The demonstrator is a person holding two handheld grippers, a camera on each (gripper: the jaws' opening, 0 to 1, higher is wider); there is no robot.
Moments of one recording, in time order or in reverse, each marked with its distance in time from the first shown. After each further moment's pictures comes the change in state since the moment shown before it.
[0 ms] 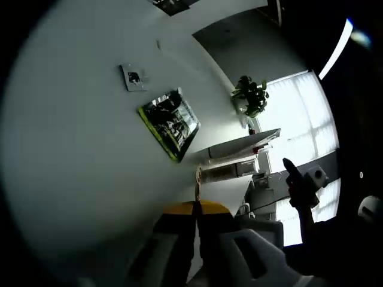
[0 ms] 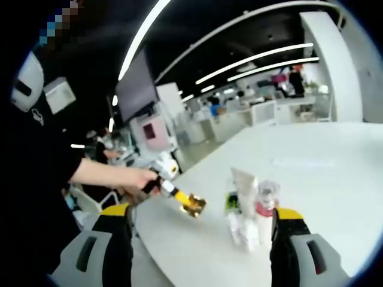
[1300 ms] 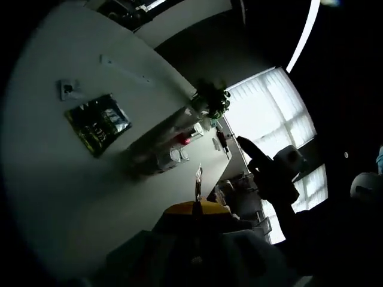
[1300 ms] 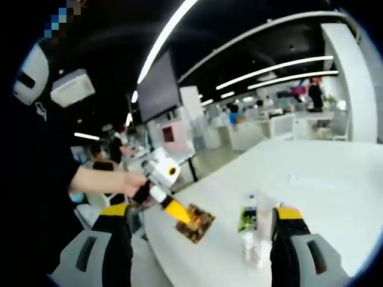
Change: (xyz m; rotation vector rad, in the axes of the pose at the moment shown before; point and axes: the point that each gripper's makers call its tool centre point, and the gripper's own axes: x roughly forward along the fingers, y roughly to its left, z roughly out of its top) left arm 0.011 -0.134 -0.041 0.126 -0.085 -0.177; right arm 0.007 0.034 0.027 -0.103 -0.038 0.111
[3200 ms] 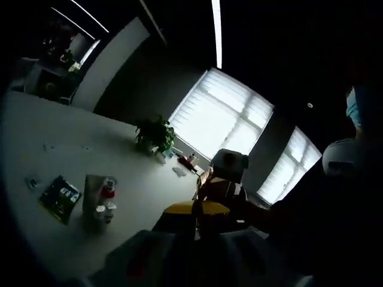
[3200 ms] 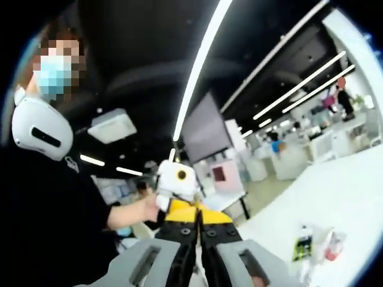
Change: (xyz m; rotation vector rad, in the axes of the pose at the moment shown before) left arm -0.049 -0.178 0.007 0.435 -0.248 -0.189; right arm -0.026 0.095 0.070 0.080 -0.260 0.335
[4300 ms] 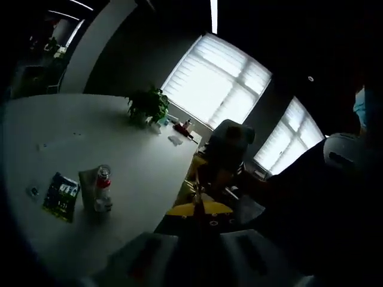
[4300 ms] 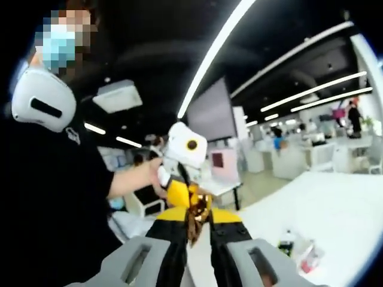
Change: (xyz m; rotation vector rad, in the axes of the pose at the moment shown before) left arm 0.015 -0.026 -0.006 0.079 0.322 -0.054; right arm -0.011 0.007 0.000 -0.173 0.148 0.016
